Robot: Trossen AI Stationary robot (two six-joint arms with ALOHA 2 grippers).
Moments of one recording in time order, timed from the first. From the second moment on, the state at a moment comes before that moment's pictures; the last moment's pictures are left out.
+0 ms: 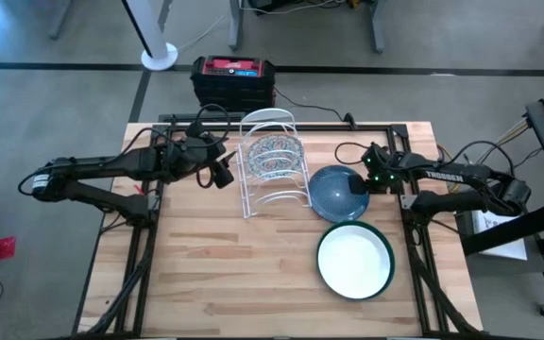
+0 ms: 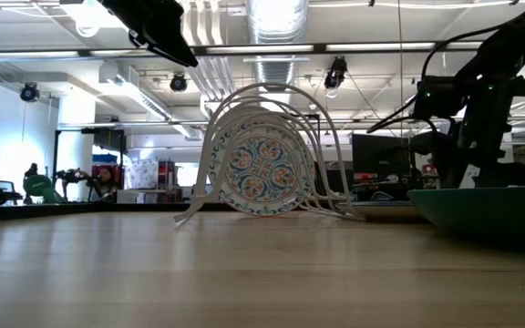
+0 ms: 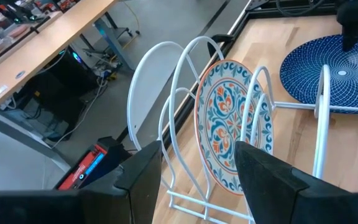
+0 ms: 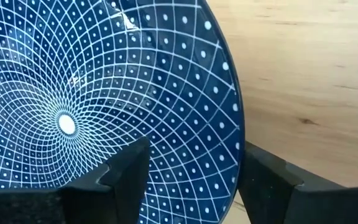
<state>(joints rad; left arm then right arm) 0.14 1.09 1.00 -0.45 -0.57 0.08 -0.67 1.14 0.41 -0.56 -0.21 0.79</state>
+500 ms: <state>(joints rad) 0.14 1.09 1.00 -0.45 -0.57 0.08 -0.67 1.05 0.42 -0.54 -0.20 0.78</state>
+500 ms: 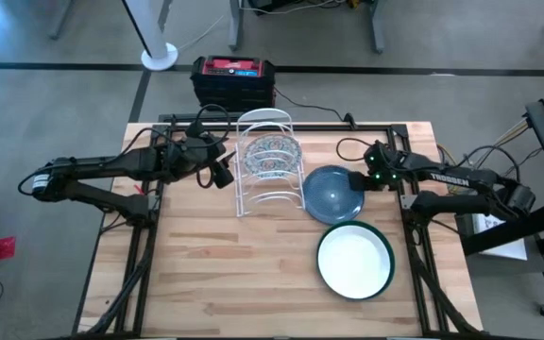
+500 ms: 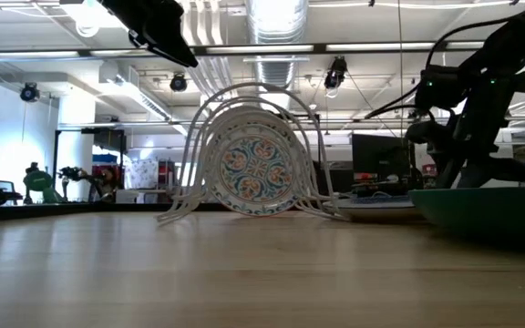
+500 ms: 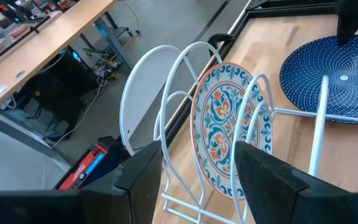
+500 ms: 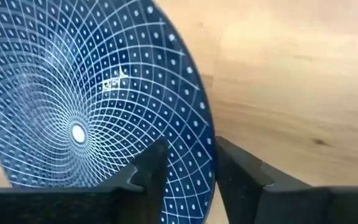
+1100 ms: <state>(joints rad) 0.14 1.09 1.00 -0.45 -0.57 0.08 -0.67 1.00 0.41 -0.54 -0.21 0.75</state>
